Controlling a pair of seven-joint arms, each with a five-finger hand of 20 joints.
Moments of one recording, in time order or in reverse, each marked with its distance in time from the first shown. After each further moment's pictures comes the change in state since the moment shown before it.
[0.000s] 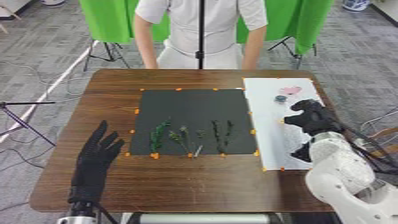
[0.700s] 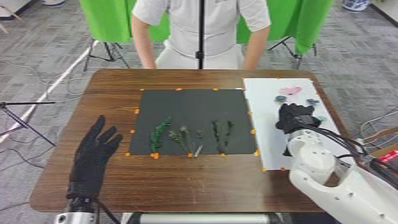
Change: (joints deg) left arm -1.2 0.5 -0.3 0.0 -0.2 -0.1 0.6; right arm 19.6 2.5 -25.1 13.8 -8.1 0.4 1.0
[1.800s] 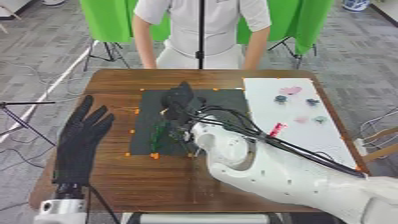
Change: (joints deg) left arm -2.9 4.7 -2.8 -3.2 -3.1 -1.3 3.2; right arm 30.0 -25.5 -32.9 8.6 4.7 13.0 -20.1
